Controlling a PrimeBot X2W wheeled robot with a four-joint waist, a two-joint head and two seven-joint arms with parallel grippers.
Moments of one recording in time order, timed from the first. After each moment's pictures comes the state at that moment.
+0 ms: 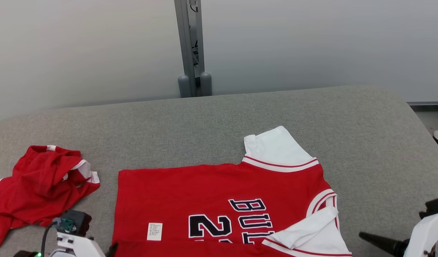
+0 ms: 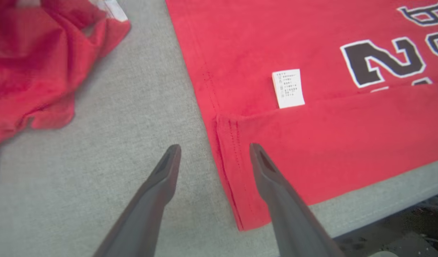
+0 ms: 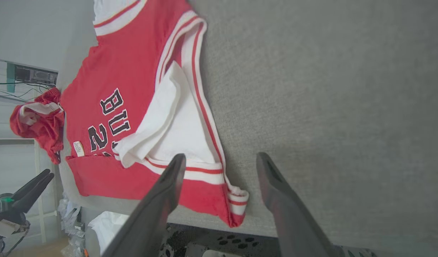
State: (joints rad) left arm 0.03 0.53 -0.39 0.08 -0.59 0.07 0.56; right arm -0.23 -0.69 0.74 0.46 1.60 0.13 0.42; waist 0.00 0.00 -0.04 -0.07
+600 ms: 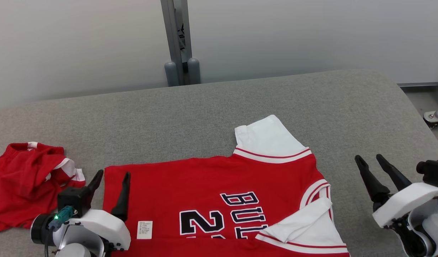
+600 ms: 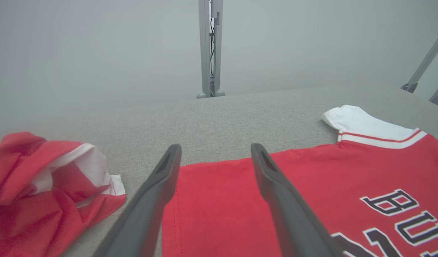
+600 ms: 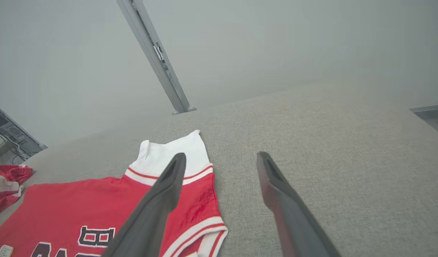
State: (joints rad) left arm -0.15 0.31 -0.35 0.32 -0.48 0.09 -0.10; right arm -0.38 -0.52 0.65 0.52 1.03 0.13 -0.26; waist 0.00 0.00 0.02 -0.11
